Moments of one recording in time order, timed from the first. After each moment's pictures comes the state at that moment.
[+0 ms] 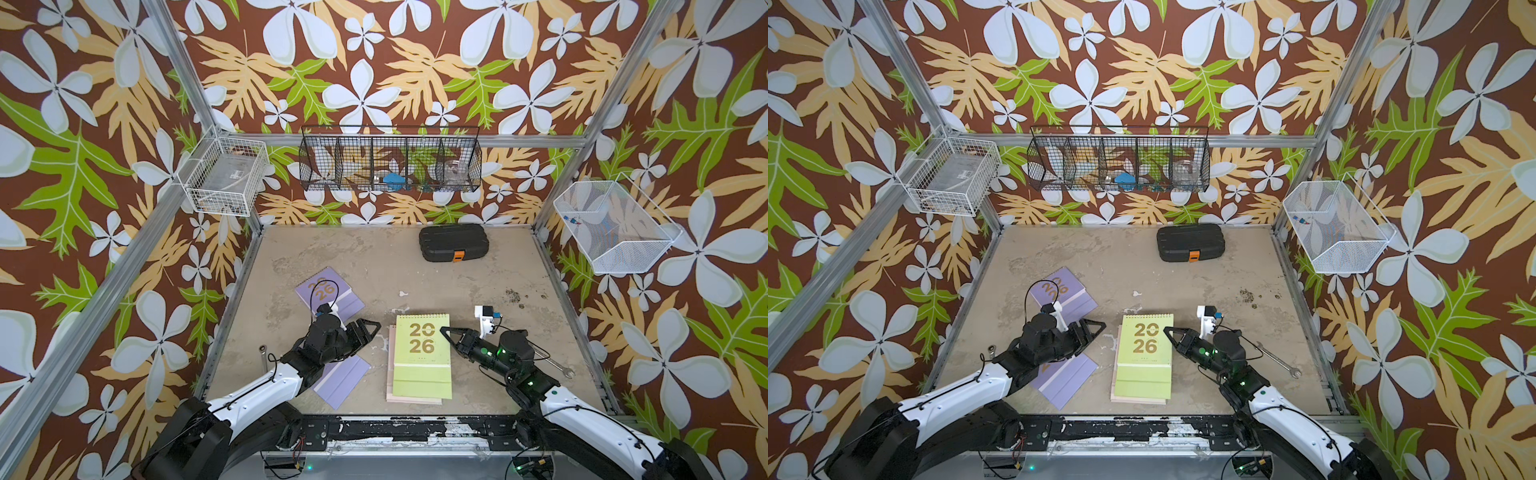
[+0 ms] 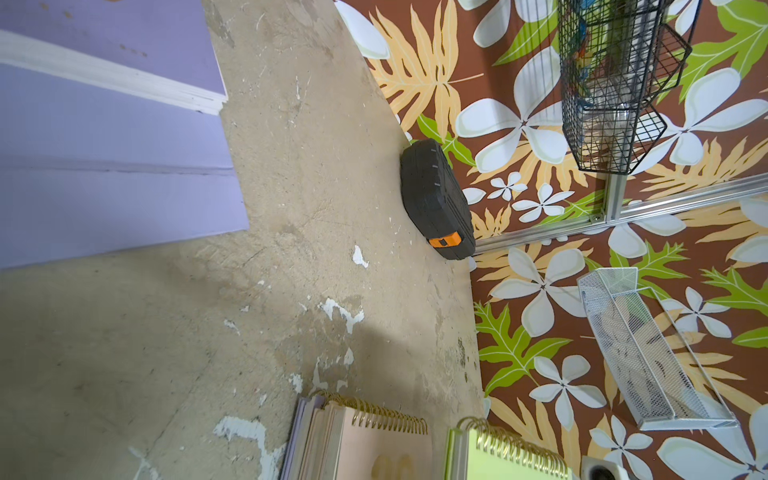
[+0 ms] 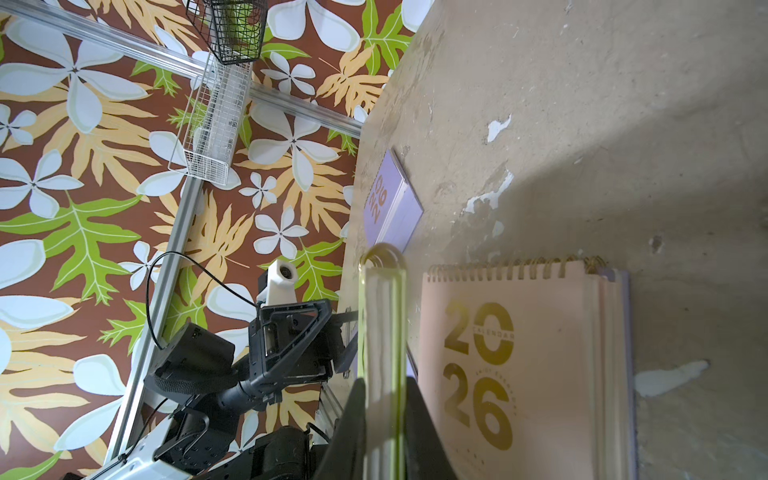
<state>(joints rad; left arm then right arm) -0.56 1.05 0.30 0.26 0.29 -1.16 0.54 0.80 0.15 0.43 -0.33 1.15</state>
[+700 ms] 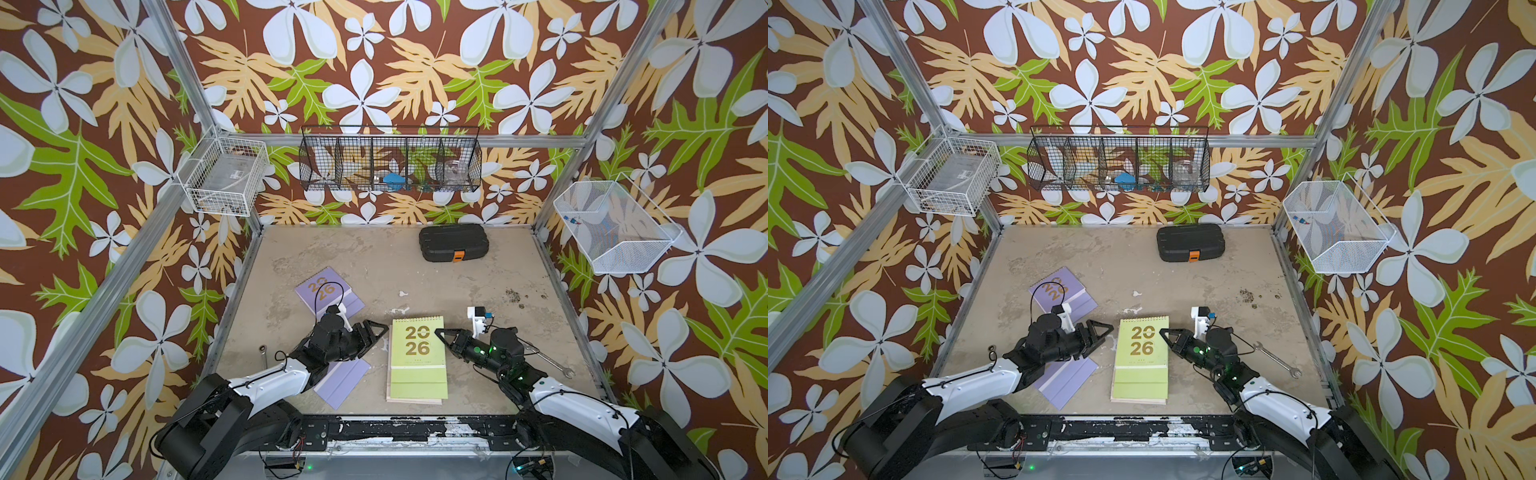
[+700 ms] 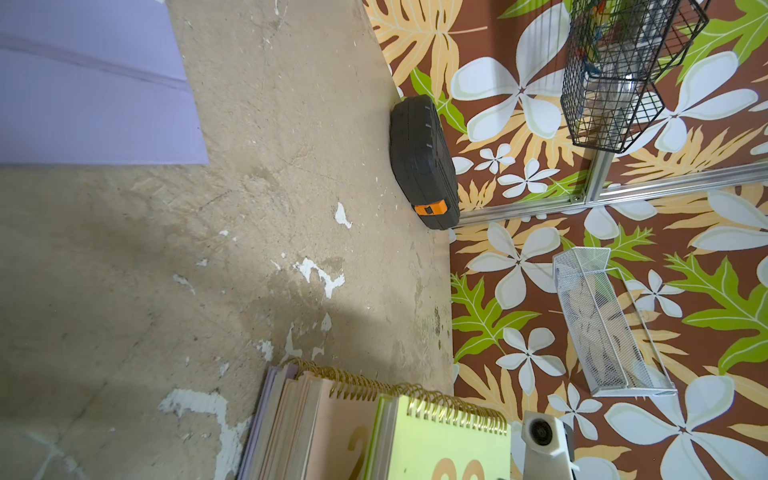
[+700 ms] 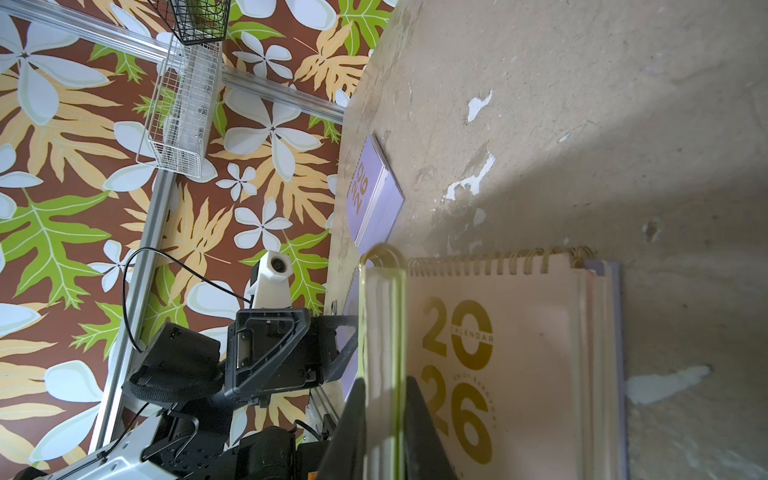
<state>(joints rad) -0.57 1.19 0.29 0.45 0.42 -1.22 0.56 0.99 0.14 0.57 -0.33 1.16</state>
